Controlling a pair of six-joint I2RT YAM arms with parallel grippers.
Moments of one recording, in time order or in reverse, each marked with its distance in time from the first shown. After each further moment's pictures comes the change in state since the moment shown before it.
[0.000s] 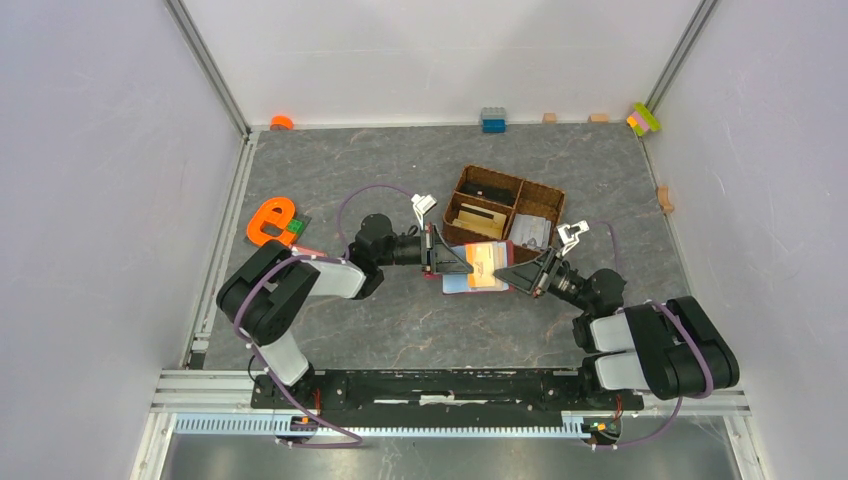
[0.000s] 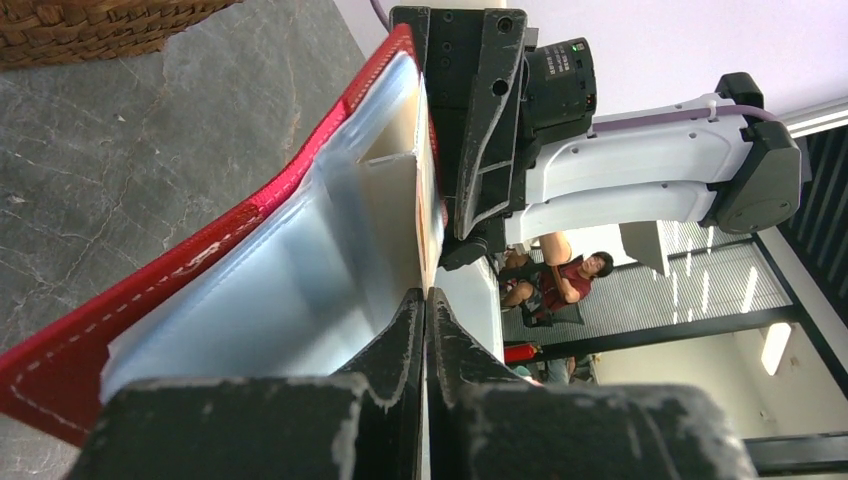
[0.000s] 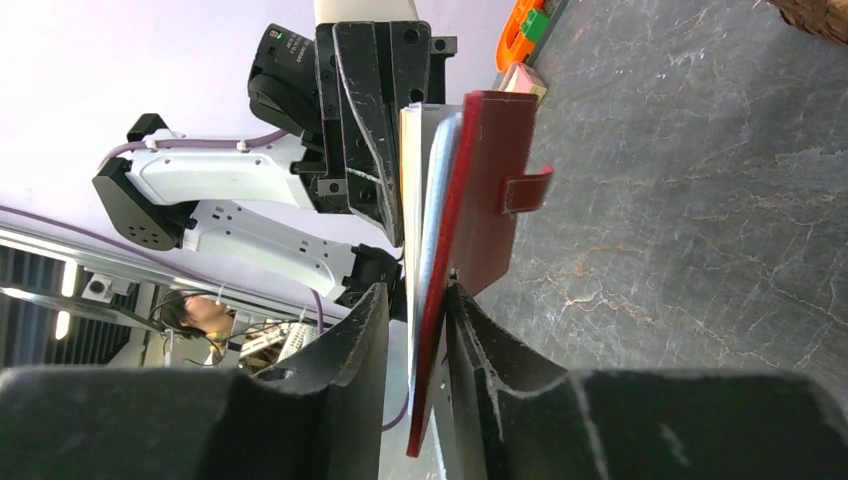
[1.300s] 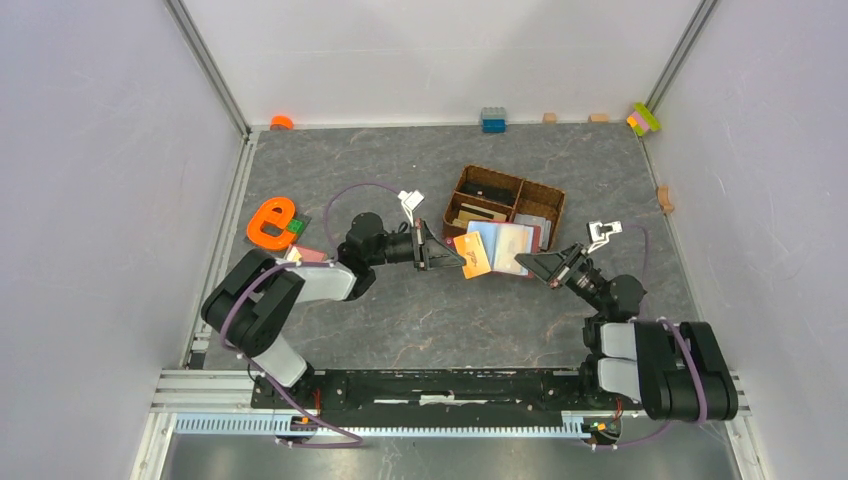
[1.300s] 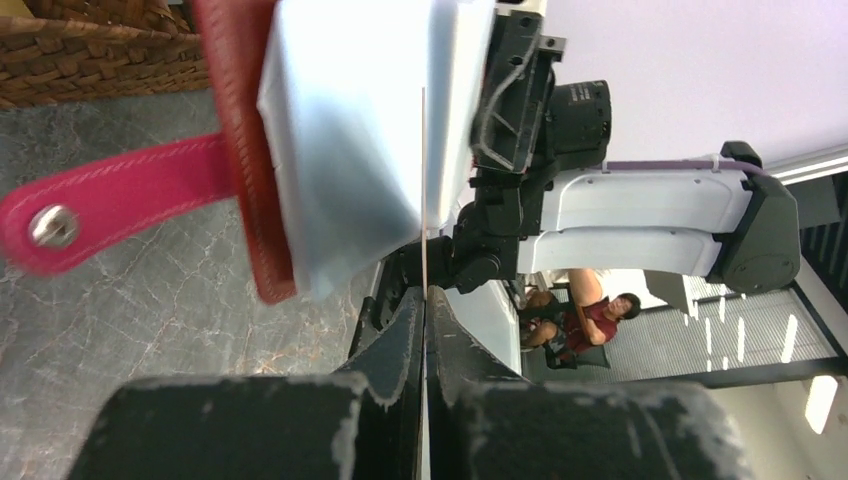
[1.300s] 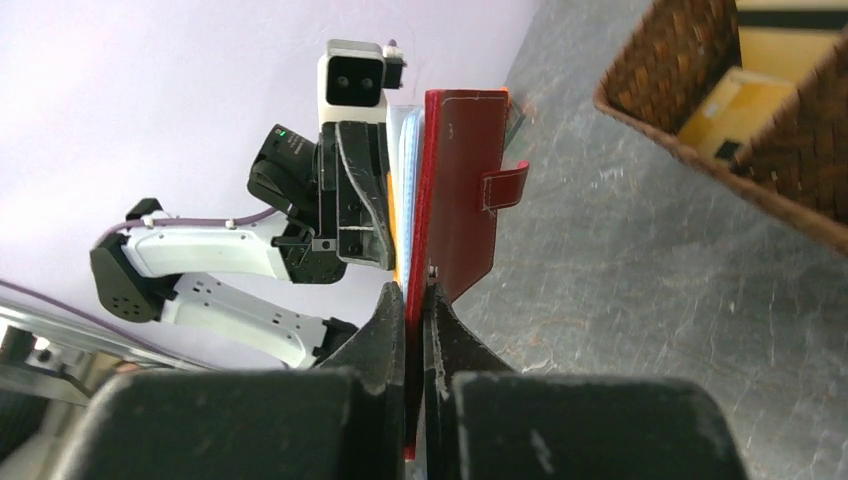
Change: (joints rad) left arm 0.037 -0.074 -0.025 -0.071 -0.058 0.032; right arm -0.192 -0.085 -0.020 0.000 0.023 0.016
